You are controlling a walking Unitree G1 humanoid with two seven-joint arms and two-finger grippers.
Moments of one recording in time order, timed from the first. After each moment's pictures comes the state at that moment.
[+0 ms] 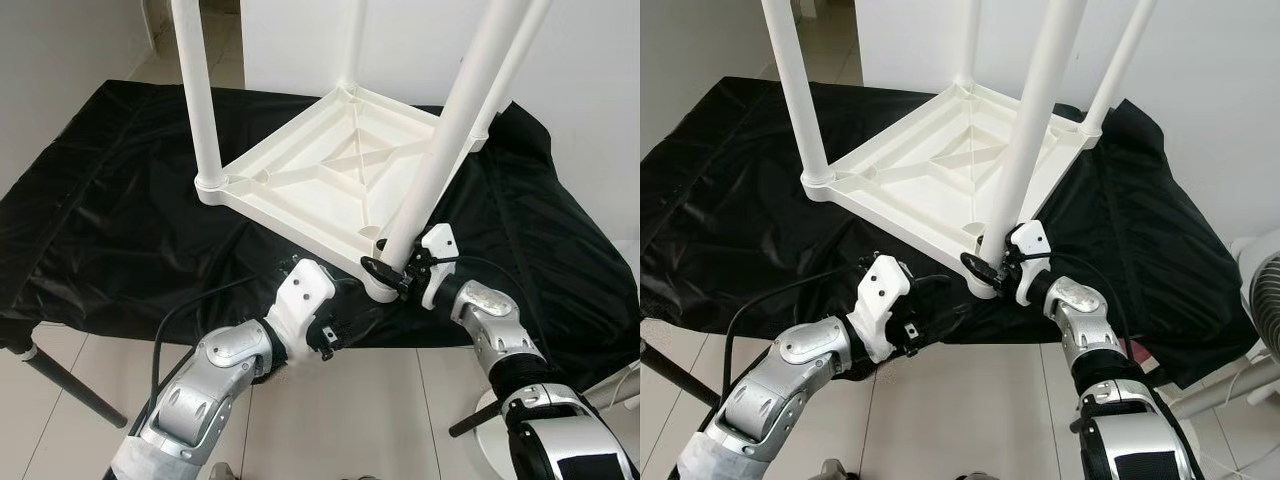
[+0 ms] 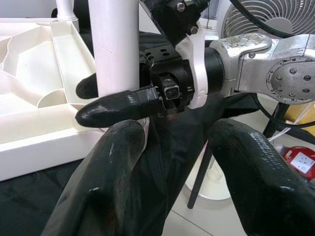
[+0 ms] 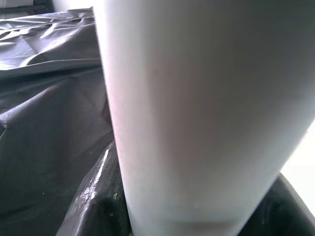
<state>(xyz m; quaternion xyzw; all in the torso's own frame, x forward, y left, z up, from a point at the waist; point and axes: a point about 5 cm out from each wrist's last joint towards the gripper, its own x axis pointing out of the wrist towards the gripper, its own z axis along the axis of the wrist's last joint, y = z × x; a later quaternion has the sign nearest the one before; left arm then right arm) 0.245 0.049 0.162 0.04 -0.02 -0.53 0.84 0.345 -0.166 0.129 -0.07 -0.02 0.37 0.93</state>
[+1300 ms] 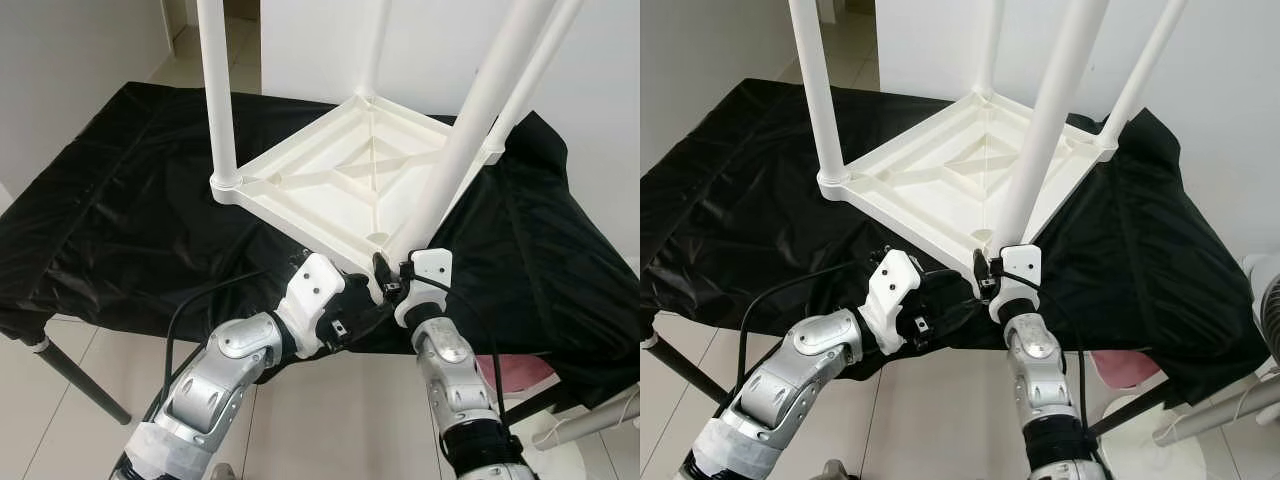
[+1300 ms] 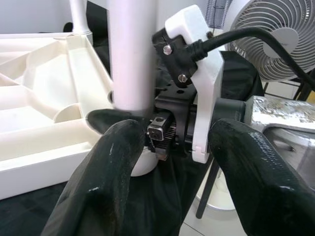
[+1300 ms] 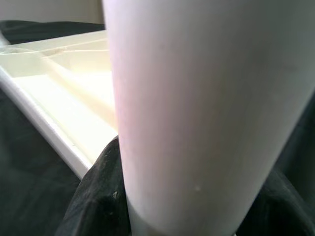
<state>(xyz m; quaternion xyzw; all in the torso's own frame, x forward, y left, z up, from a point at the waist) 0.253 0.041 0.163 0.04 -0.04 -0.54 0.84 0.304 -0.135 0.115 0.00 -0.05 0.01 1.00</state>
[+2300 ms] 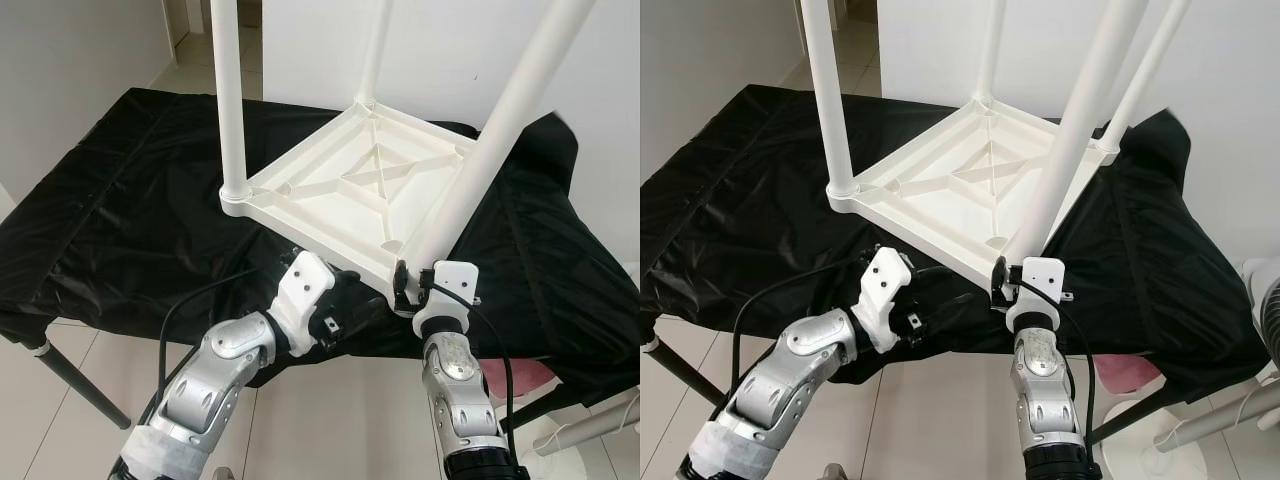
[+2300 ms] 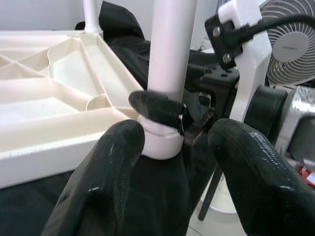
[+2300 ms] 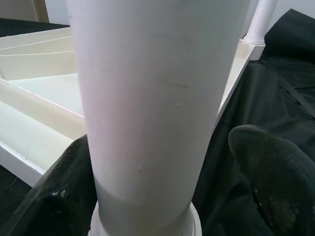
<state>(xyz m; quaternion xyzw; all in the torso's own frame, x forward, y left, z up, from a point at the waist) 0.253 0.053 0.157 0.03 -0.03 -0.52 0.85 0.286 -0.152 0.118 -0.02 -0.04 -0.08 1.00</state>
